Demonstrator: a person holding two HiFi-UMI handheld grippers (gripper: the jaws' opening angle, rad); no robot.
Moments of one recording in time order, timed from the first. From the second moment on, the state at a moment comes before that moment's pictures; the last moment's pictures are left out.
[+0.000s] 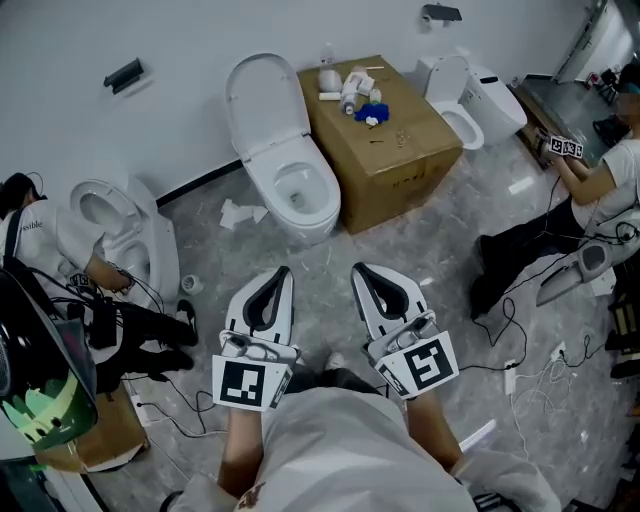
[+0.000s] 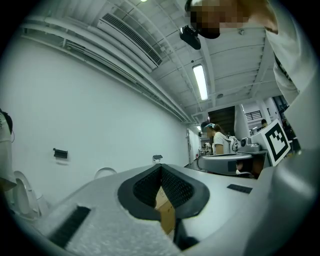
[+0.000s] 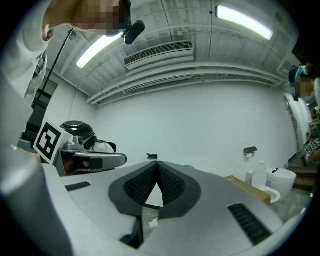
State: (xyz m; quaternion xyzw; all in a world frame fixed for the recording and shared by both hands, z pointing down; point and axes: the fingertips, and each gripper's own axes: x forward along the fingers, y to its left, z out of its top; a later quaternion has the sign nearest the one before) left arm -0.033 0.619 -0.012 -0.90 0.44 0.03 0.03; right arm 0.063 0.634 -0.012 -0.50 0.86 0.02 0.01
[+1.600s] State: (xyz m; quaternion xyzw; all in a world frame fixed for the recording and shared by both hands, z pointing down) left arm -0.057 0.393 0.020 -0.92 0.40 0.02 -0.01; right arm 0.034 0.414 0.011 -0.54 0.84 0.01 -0.03
